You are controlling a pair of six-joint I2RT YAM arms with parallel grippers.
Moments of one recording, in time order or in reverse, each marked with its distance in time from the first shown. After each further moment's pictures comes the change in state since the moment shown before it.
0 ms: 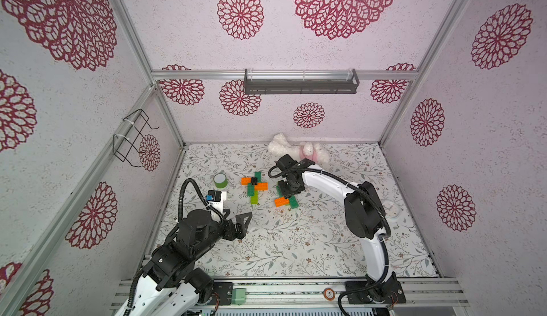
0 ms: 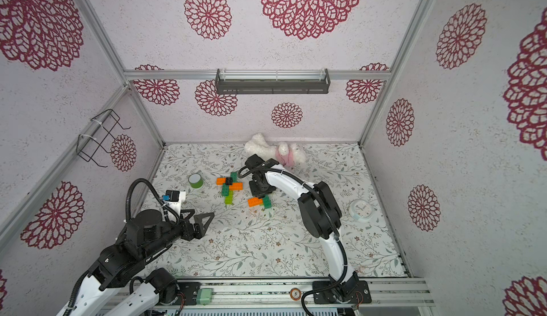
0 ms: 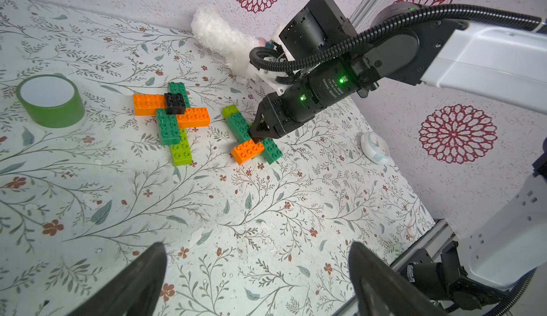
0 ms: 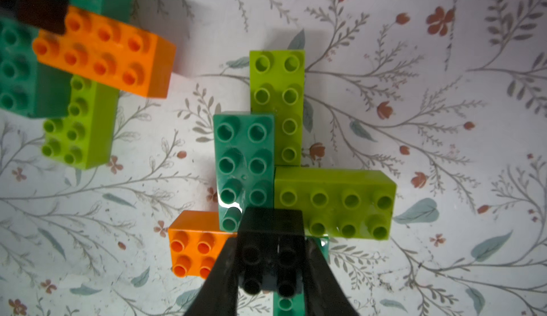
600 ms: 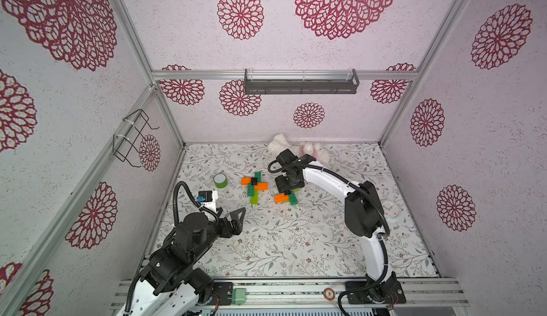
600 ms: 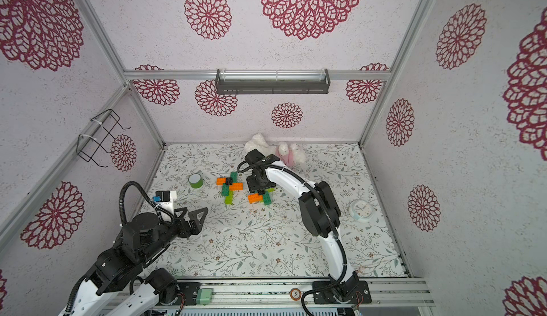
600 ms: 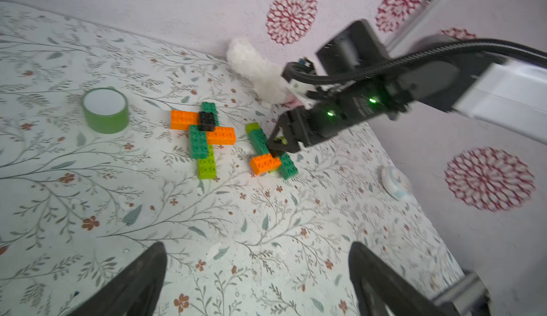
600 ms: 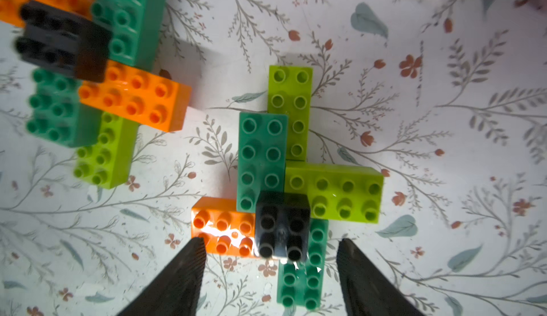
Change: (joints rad) left arm -0.010 -0.049 -0.034 0.021 -0.245 -0.116; right arm -0.015 -0.082 -0.004 0.021 0.008 -0.028
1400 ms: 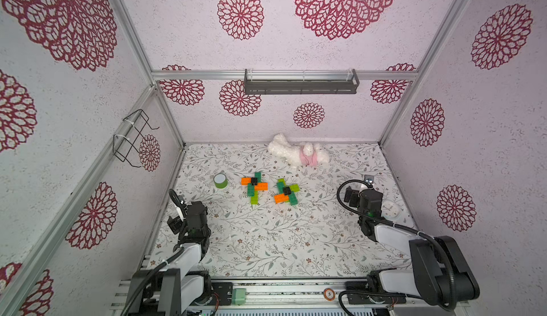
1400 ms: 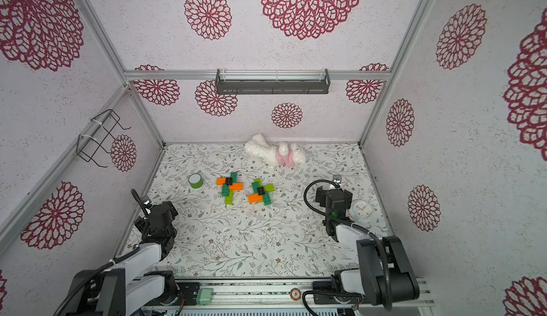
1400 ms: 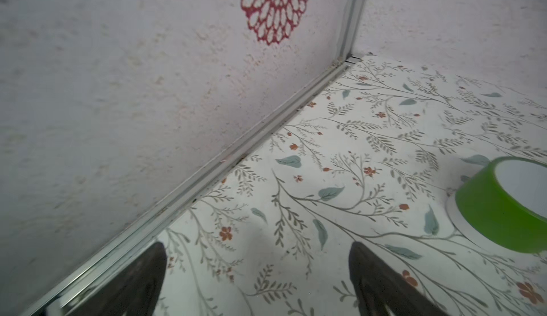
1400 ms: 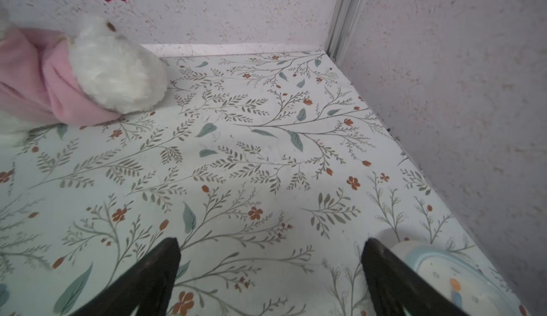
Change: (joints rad) left arm 0.650 0.730 -0.509 1.247 -0.421 0.373; right arm -0.560 -0.723 -1.442 1.489 0.307 -0.263
